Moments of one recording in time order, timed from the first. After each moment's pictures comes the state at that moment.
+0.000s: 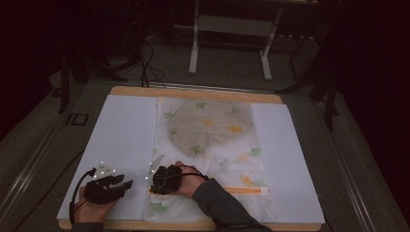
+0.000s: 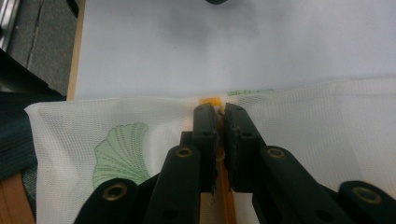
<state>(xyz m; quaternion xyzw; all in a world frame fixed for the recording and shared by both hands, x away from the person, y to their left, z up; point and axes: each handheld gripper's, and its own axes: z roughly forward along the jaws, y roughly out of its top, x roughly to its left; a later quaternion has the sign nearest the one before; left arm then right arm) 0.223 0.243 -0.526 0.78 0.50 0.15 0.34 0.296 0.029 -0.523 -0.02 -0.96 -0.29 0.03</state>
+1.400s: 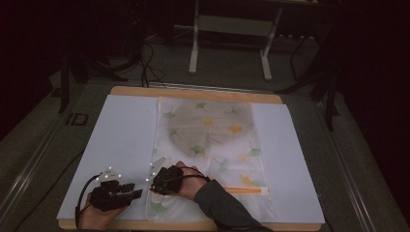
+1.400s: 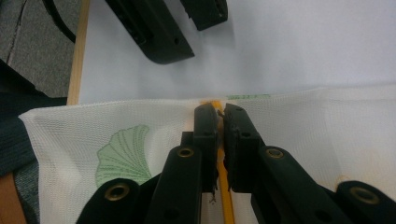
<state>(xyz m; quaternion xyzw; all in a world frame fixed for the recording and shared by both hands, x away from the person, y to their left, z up) 0.212 0.226 -0.522 0.78 0.49 0.05 0.39 0.287 0.024 -0.513 -0.01 -0.95 -0.30 0.00</state>
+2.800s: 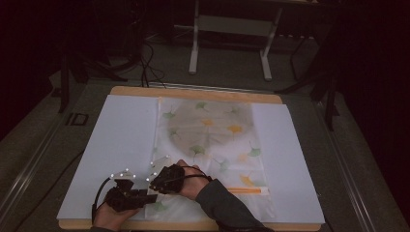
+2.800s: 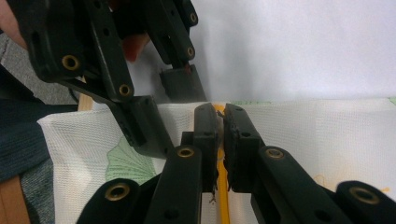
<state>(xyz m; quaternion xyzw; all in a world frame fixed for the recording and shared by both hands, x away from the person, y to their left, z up) 0.223 0.197 -0.536 0.78 0.47 -0.06 0.41 0.281 0.019 -0.494 0.00 -0.95 -0.32 -0.03</state>
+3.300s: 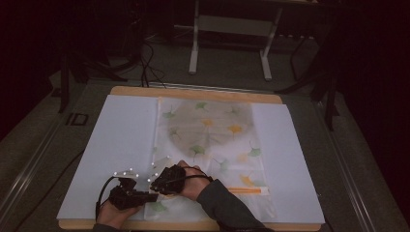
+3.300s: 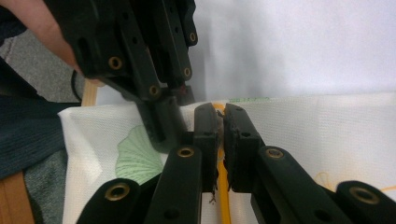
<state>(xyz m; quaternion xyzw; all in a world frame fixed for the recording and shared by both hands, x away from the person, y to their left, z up) 0.230 0.193 -0.542 0.79 0.46 -0.09 0.41 0.280 0.016 -0.497 0.00 -0.95 -0.32 -0.02</state>
